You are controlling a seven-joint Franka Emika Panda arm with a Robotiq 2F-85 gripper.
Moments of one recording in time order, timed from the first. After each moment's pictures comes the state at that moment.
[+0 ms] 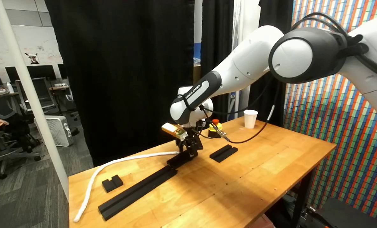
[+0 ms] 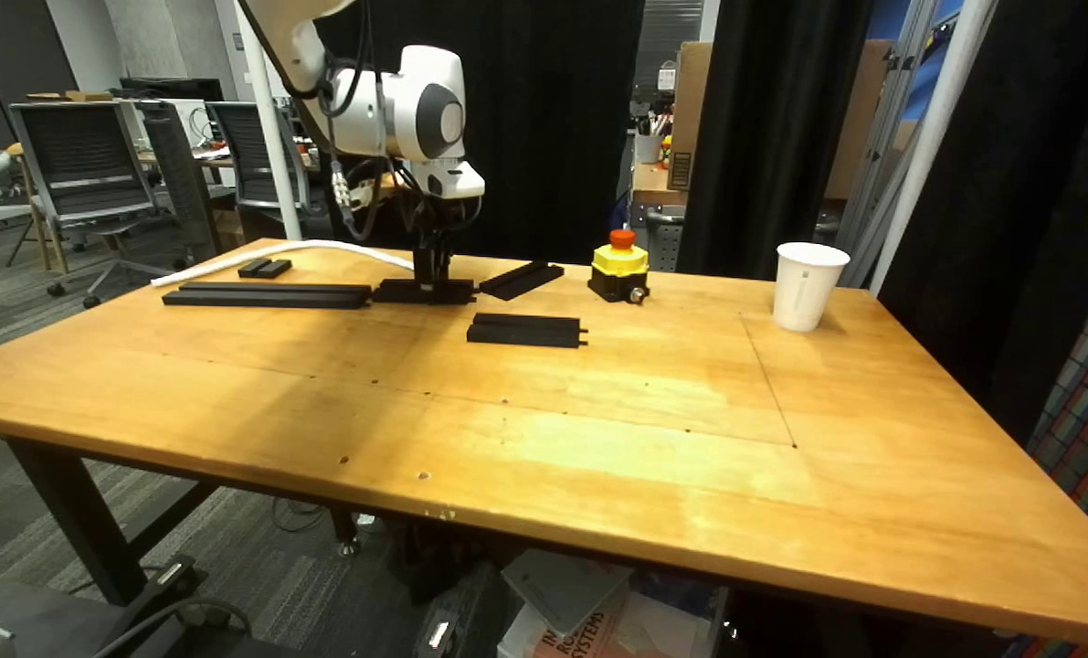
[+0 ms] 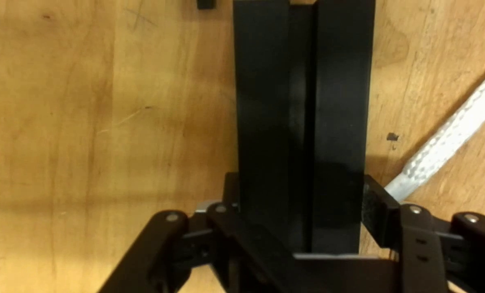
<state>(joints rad) 0.17 0.73 -0.03 -1.56 0.10 2.30 1.49</state>
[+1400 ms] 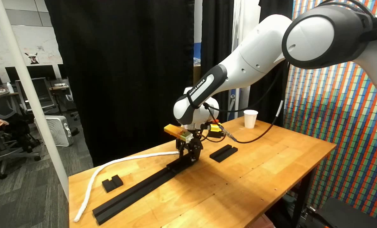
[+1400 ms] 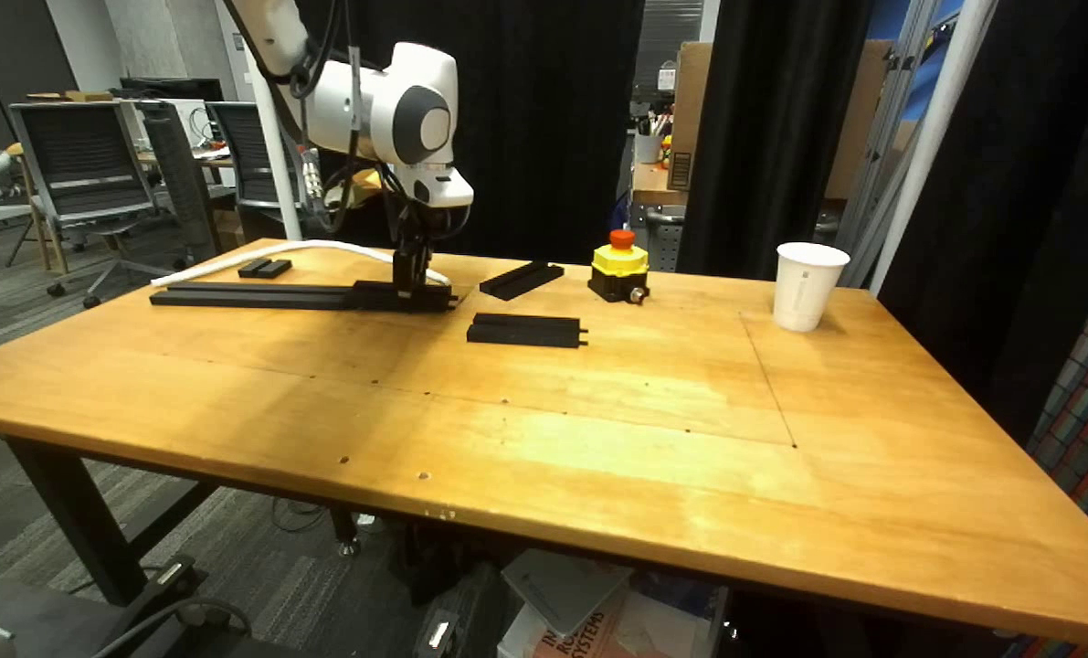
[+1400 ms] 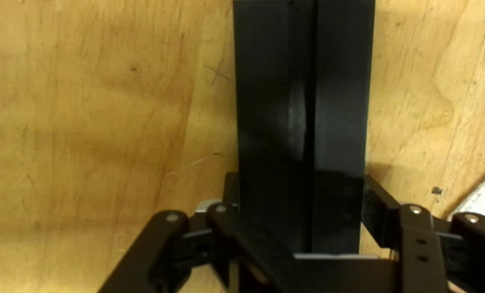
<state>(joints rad) 0.16 0.62 0.01 -1.74 0.21 2.39 1.36</state>
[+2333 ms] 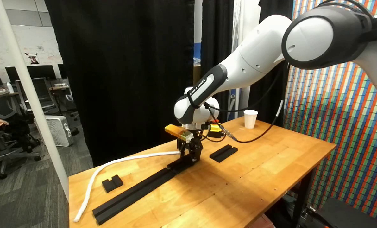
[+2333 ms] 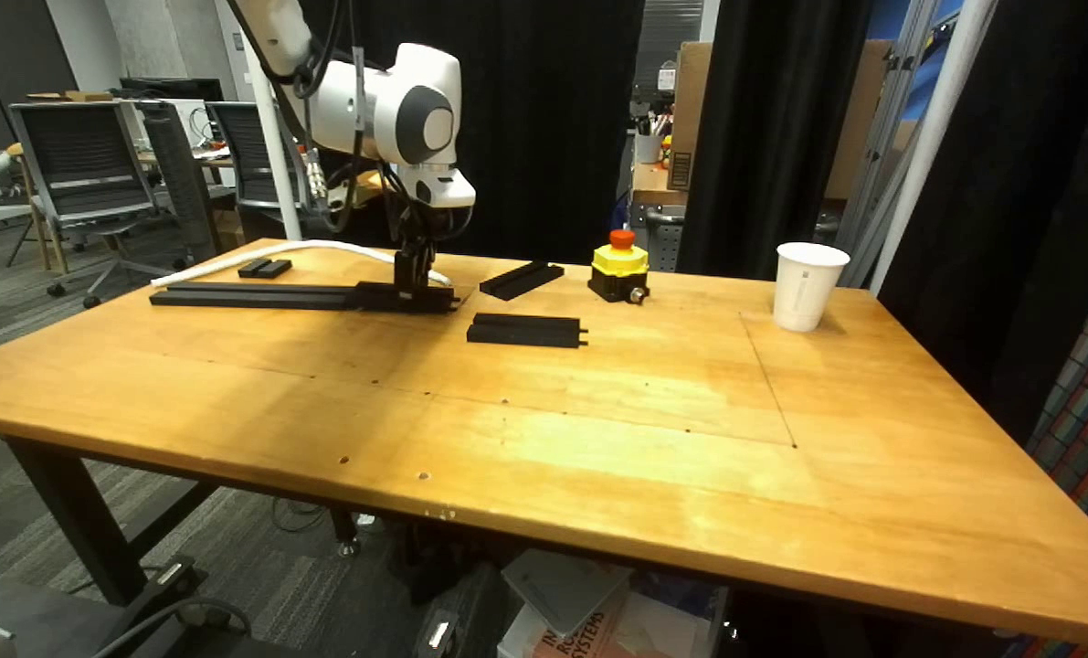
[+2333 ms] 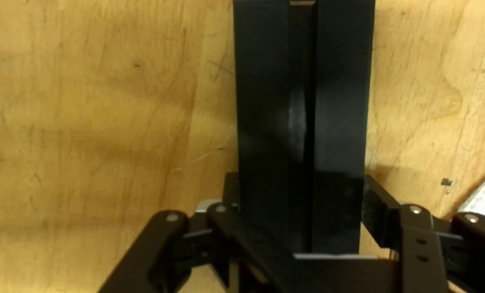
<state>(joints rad) 0.16 0.63 0.00 -1.74 0.21 2.37 1.38</state>
